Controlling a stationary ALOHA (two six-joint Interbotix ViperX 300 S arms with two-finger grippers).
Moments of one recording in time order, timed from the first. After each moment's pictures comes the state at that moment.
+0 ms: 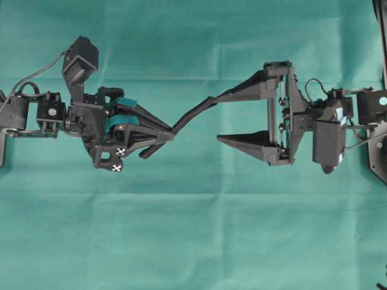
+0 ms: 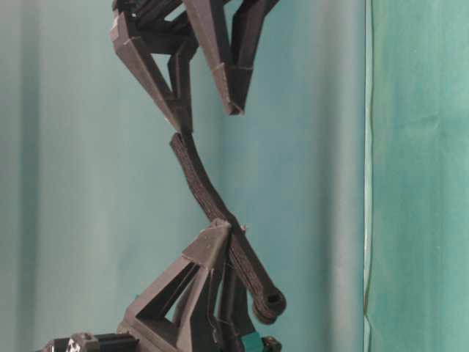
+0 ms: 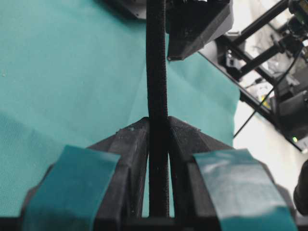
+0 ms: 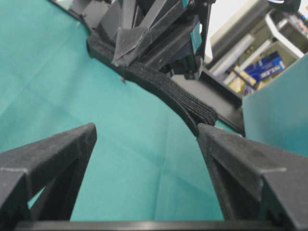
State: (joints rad) left arm -0.03 -0.26 0.86 -0.02 -0.44 -0.66; right arm -0.06 -0.30 0.93 -0.17 -0.57 -0.32
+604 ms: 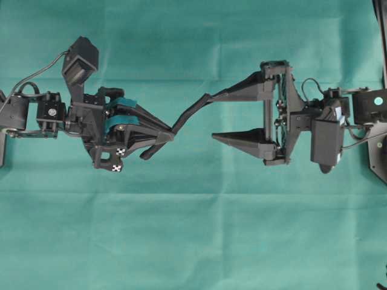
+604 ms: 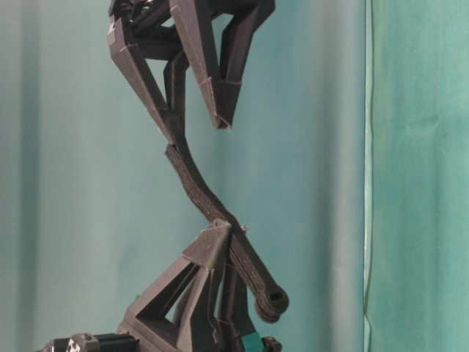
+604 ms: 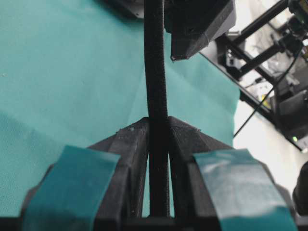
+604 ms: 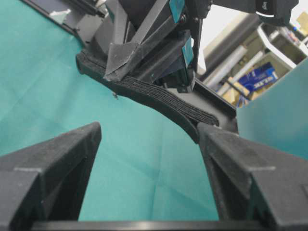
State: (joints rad) left arm -0.03 -0.26 0.86 -0.02 -0.44 -0.66; right arm -0.06 -0.27 0.91 -0.17 -0.61 -0.32
